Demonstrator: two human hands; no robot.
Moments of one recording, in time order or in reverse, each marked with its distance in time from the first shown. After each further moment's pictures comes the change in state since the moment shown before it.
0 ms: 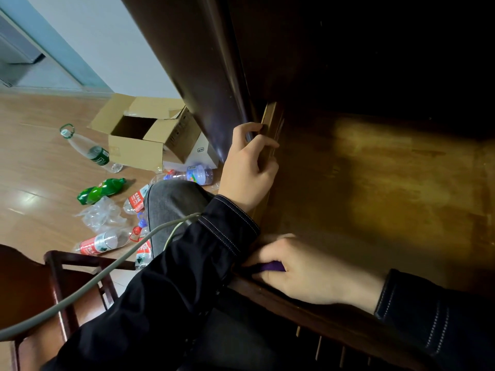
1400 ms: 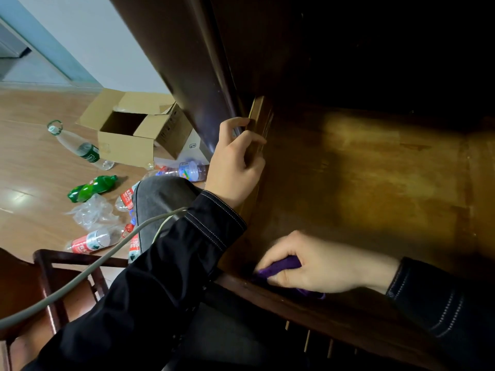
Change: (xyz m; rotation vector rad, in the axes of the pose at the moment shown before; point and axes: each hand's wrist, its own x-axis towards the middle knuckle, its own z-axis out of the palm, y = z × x) left_hand 0.000 0.002 -0.002 0.022 -0.029 0.003; right_hand -0.027 0.007 -0.029 0.149 -0.164 0.082
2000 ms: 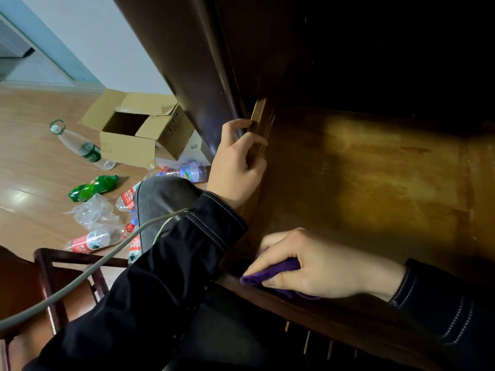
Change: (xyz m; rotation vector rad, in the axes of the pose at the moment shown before) left_hand 0.000 -0.001 0.001 -0.005 0.005 -0.002; right_hand -0.003 -0.009 -0.002 -0.070 0.029 -0.110
